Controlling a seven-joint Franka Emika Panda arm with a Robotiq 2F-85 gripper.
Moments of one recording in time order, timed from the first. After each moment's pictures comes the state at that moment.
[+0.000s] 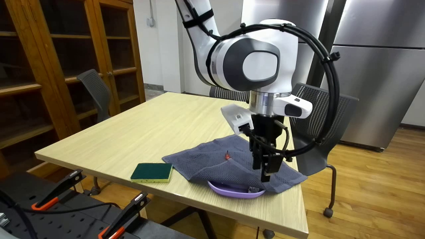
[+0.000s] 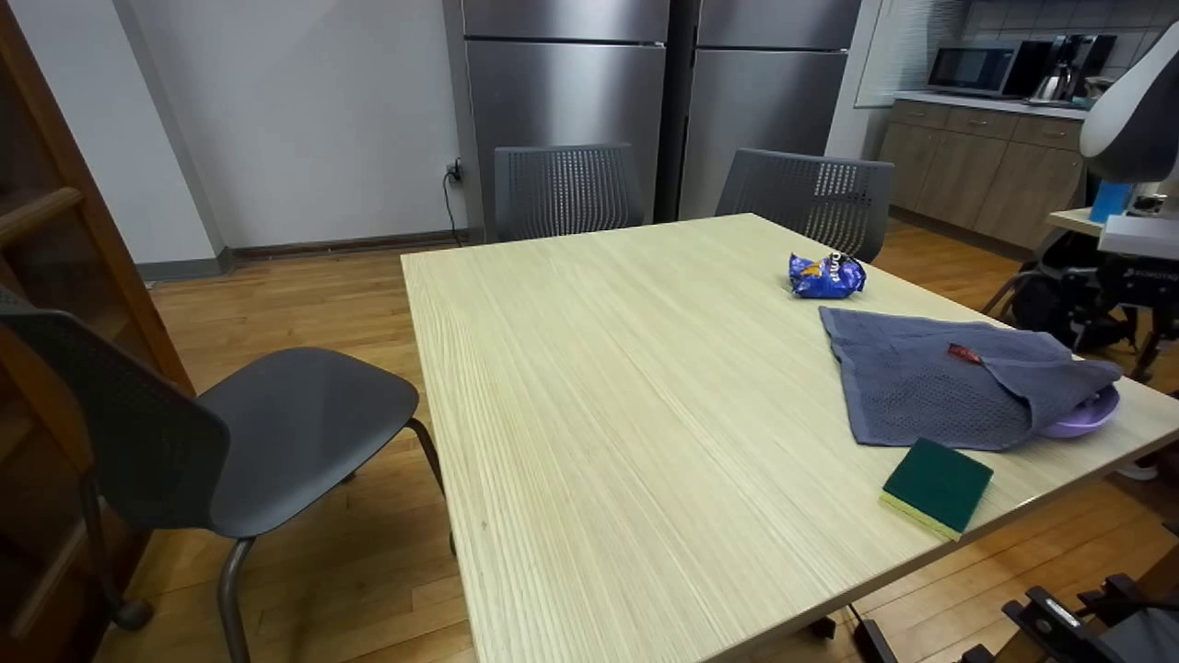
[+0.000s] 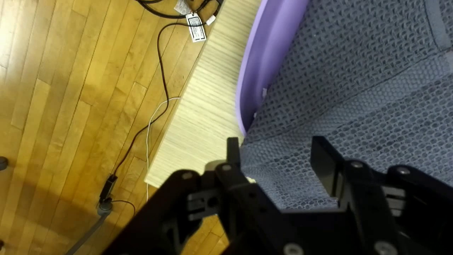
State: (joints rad) arm -0.25 0.46 -0.43 -2.29 0.16 2.70 0.22
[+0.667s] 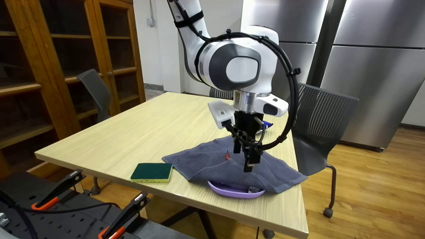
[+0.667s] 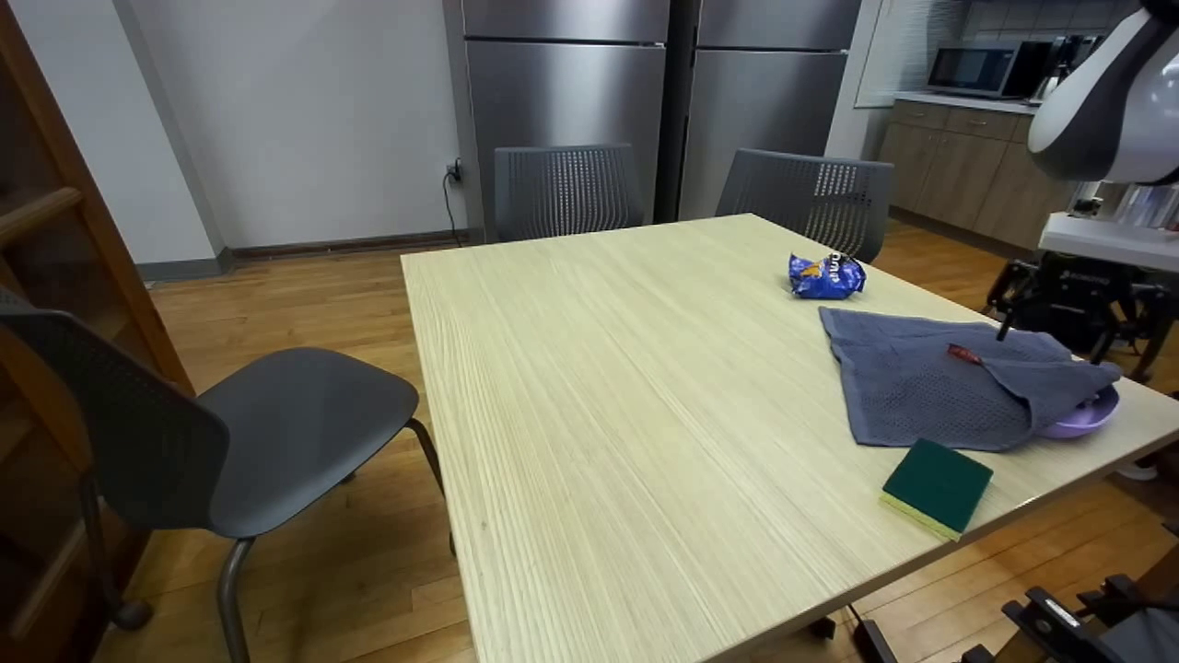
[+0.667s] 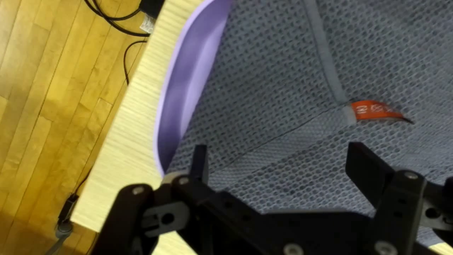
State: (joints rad) arm -0.28 0.46 -0.29 -2.29 0.23 2.69 0.21
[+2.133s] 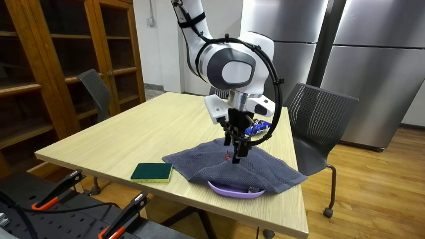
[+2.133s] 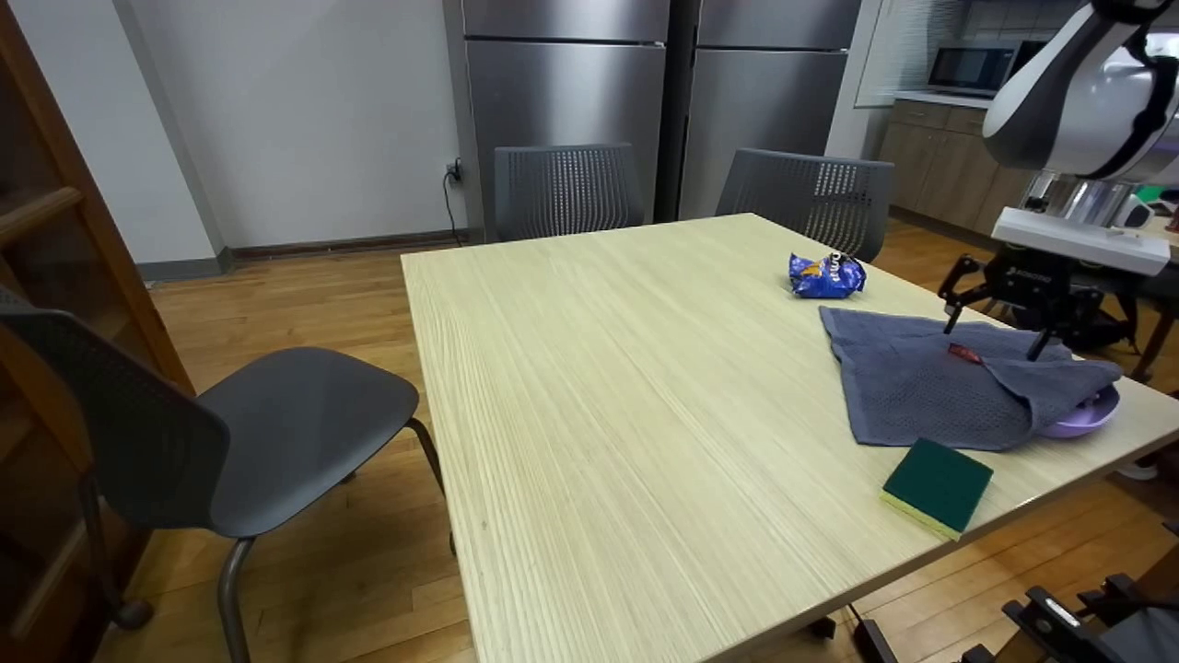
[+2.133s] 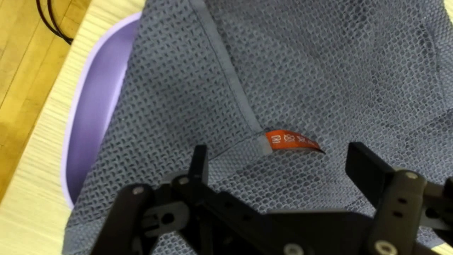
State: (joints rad) arm -0.33 0.50 -0.18 -2.20 0.35 2.62 0.14
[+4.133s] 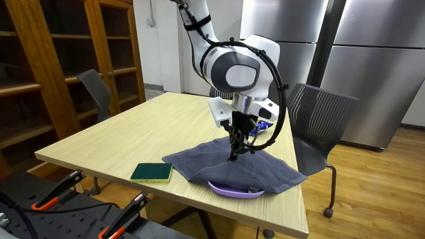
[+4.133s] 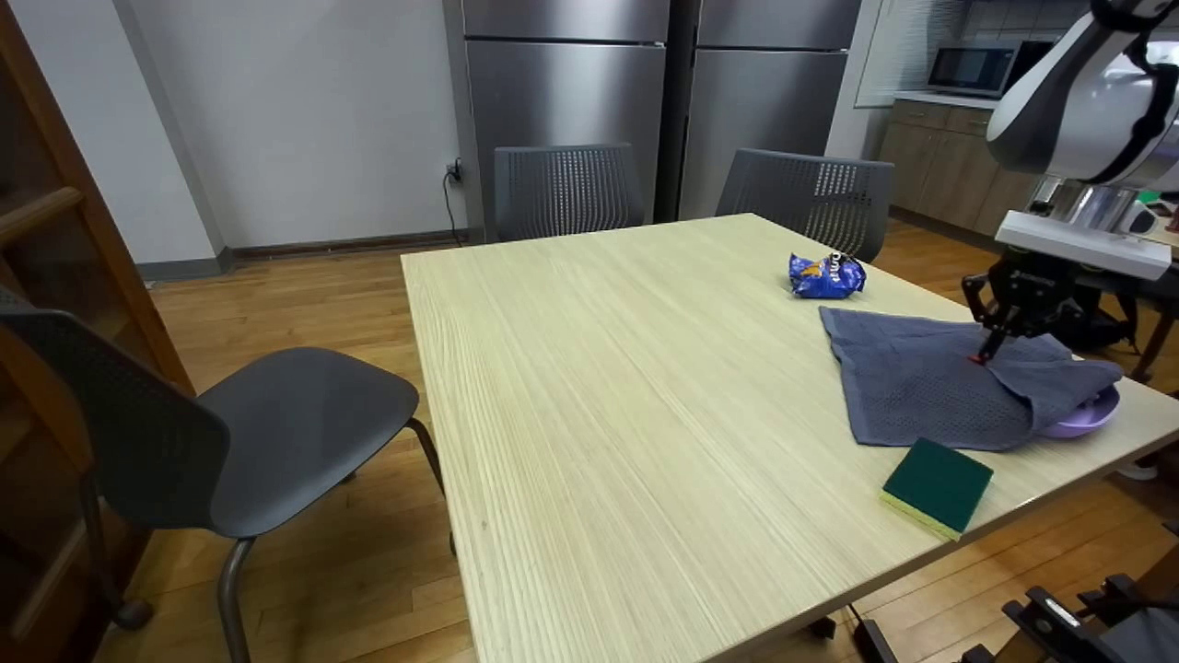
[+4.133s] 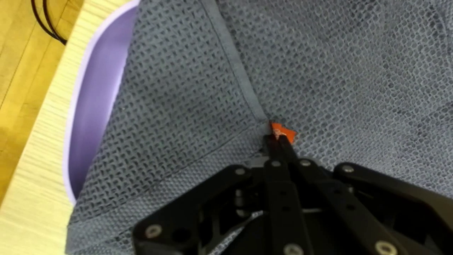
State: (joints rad) arm -0.36 0.53 -0.17 -2.18 0.37 2.62 0.13
